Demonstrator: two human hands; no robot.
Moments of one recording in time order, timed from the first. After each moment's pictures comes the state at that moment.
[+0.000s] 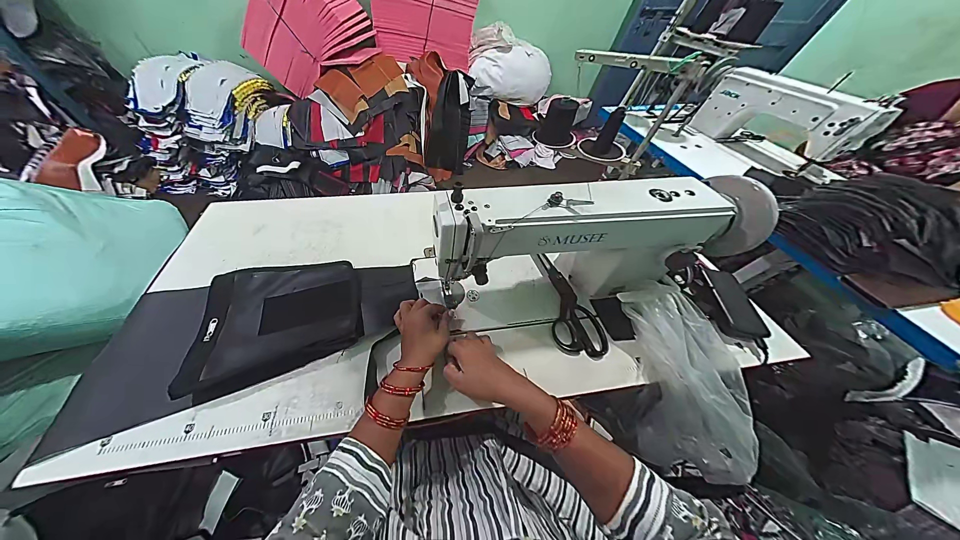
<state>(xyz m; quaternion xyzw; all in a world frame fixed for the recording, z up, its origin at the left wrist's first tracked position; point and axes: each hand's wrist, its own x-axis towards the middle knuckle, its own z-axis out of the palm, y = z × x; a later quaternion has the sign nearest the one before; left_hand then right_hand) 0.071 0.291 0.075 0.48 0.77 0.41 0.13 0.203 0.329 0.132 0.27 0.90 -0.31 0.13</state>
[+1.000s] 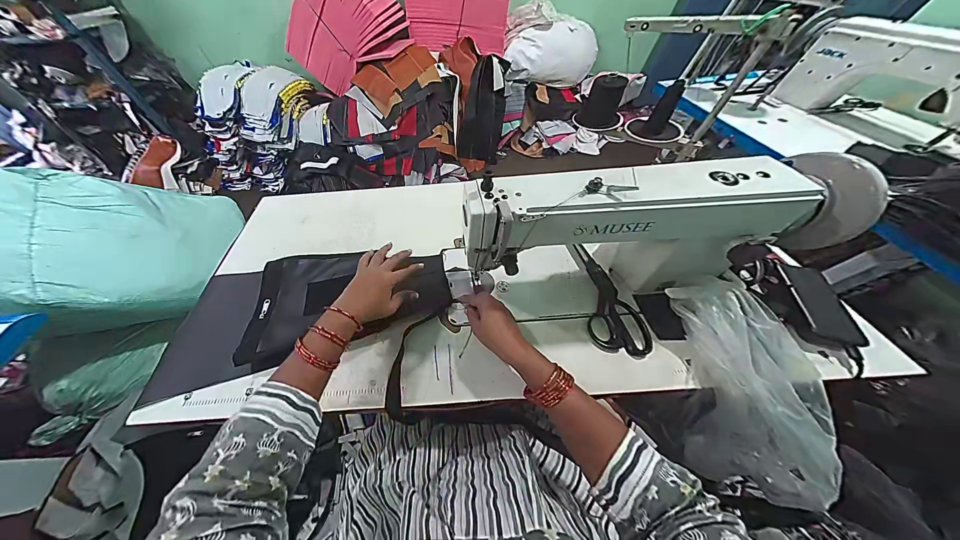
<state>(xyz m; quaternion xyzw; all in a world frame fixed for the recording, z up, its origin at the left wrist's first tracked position) -0.072 0.244 0.133 0.69 0.72 0.11 0.06 0.164 0.351 0.113 0.36 0.86 -0.36 -0.04</state>
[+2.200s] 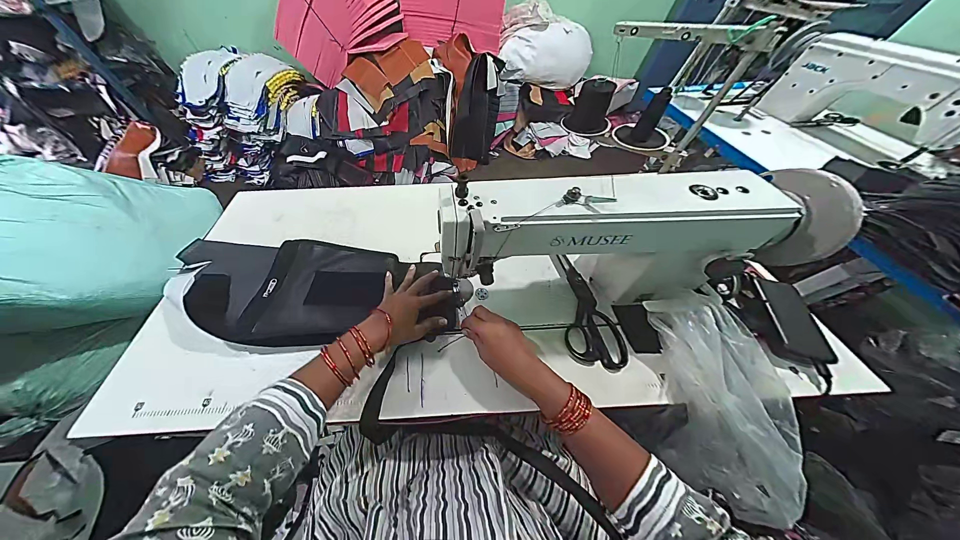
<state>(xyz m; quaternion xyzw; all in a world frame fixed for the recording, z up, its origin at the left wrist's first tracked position) 0.001 0.290 0.114 0.65 0.73 0.07 0.22 0.218 0.374 0.095 0.20 0.95 -0.20 -0.12</state>
